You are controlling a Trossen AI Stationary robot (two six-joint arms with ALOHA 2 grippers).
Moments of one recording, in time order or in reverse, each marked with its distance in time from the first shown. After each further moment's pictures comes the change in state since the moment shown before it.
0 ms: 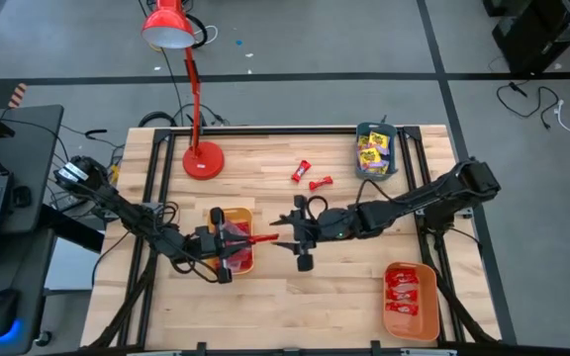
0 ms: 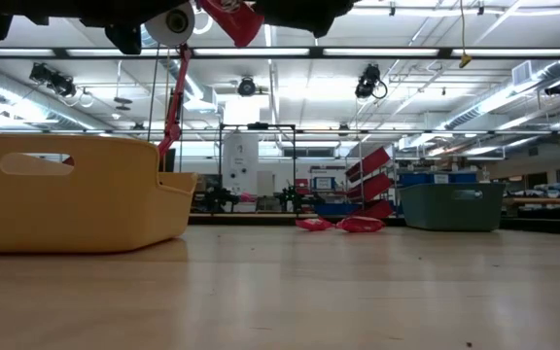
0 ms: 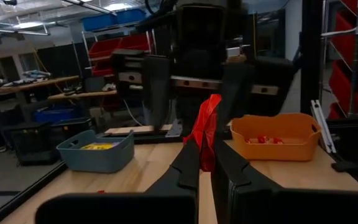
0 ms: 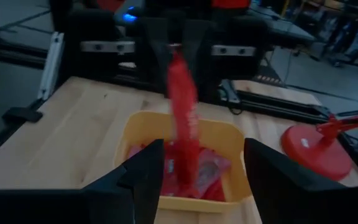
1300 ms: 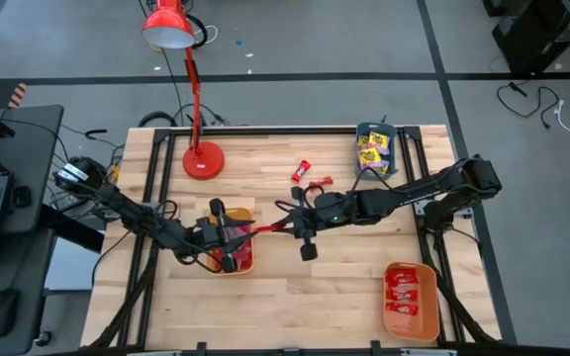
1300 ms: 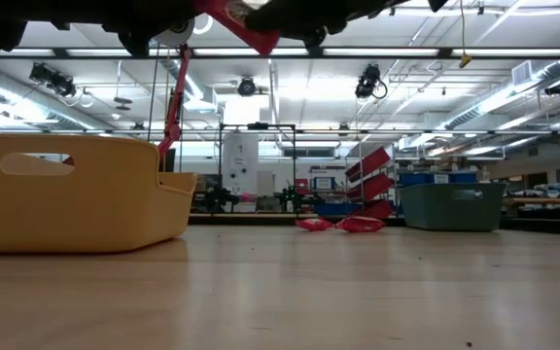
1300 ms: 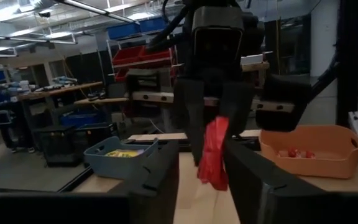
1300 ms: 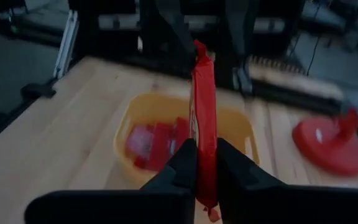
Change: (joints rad) left arm 0.076 0.000 0.000 0.059 -0.008 0.044; right arm -0.106 -0.023 0.000 -0.067 -0.186 -0.052
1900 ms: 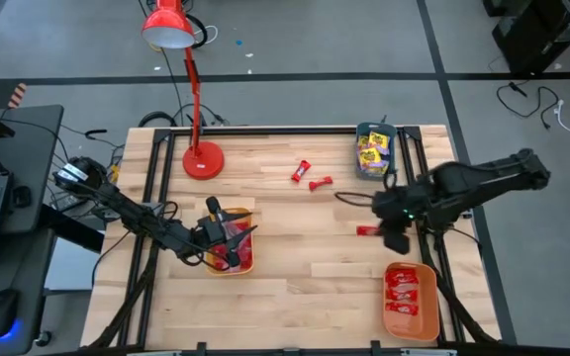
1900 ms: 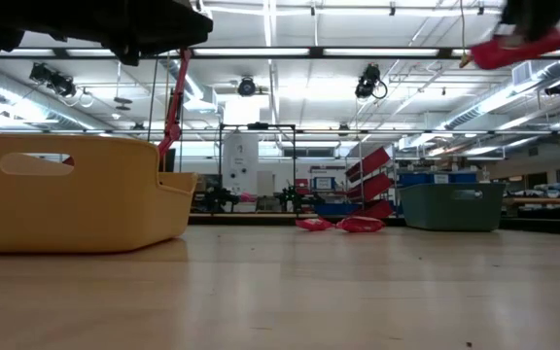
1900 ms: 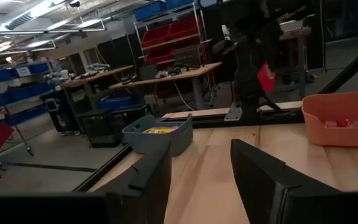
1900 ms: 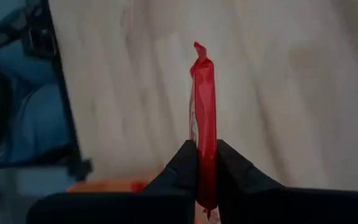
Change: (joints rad) left arm 0.000 0.000 0.000 -0.097 -0.151 0.033; right arm 0.084 -0.561 -0.001 -1.300 -0.179 0.744
